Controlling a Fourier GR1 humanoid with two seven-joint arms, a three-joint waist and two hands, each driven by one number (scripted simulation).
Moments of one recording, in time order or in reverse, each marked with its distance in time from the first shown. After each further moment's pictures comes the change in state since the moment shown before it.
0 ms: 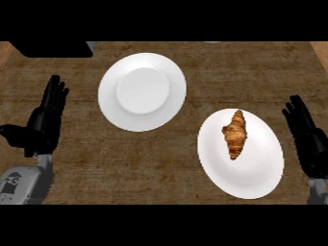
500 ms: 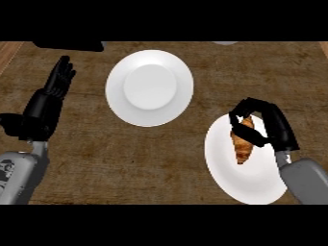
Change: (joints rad) left arm -0.099 0.080 -0.062 -0.071 -0.049 -0.089 0.057; right arm -0.273 -0.041 0.265 0.172 0.472 -0.134 0.072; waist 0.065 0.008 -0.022
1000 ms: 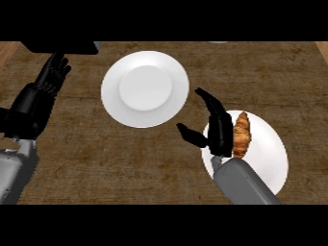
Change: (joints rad) left arm -0.008 0.044 0.014 -0.085 0.018 -0.037 0.112; right arm -0.101 0.366 0.090 0.263 0.233 -0.517 -0.045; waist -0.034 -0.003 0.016
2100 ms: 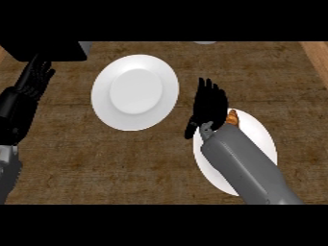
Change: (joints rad) left arm 0.057 0.030 0.069 -0.061 0.014 -0.028 0.059; right arm -0.284 -0.029 0.057 -0.018 0.374 0.787 1.033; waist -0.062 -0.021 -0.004
